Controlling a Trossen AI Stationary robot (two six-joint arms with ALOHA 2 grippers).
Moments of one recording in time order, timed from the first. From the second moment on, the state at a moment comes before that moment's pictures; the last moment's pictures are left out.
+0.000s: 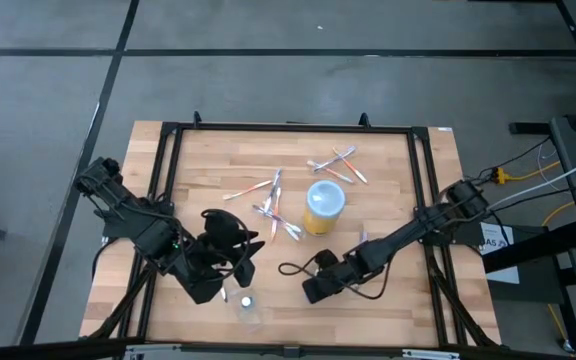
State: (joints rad) left arm -0.66 1.55 1.65 -1.00 -0.90 -1.24; right arm 0.53 1.88 1.09 -0.21 -0.01 1.63
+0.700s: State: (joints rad) left arm -0.70 1.55 1.65 -0.99 -0.90 -1.34; right arm 0.52 2.11 1.42 -0.35 0.01 1.39
